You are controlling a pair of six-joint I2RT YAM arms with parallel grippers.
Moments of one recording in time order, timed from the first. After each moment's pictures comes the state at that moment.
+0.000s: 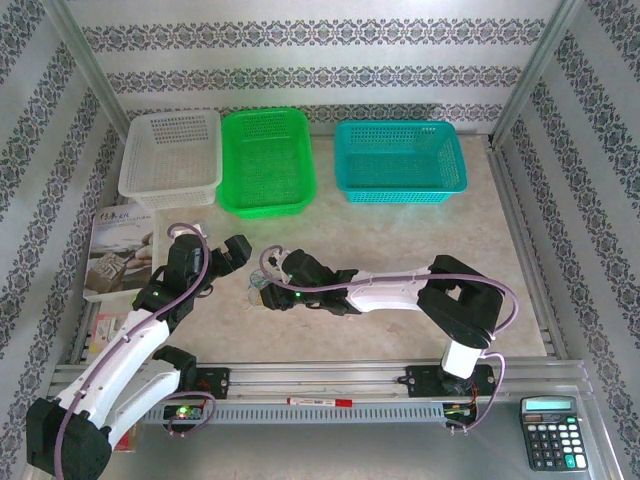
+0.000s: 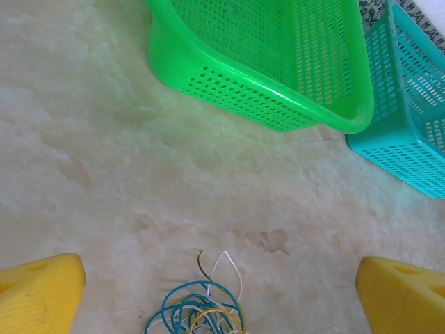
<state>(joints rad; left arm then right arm) -0.31 0.79 0.53 -0.33 -0.02 -0.75 1.06 1.76 0.93 0.15 -0.17 0.63</state>
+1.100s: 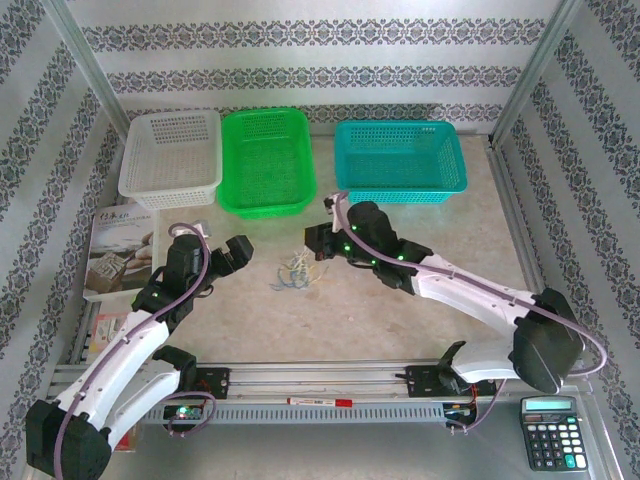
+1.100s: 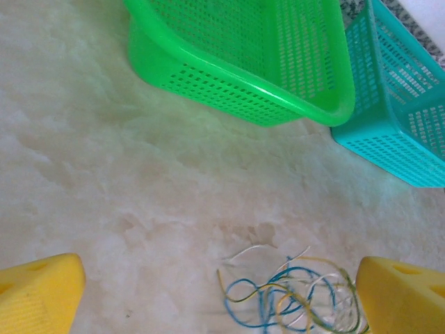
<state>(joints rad) -0.31 0.79 0.52 -0.31 0.03 -0.73 0.77 1.31 0.89 0.01 -0.22 0.59</state>
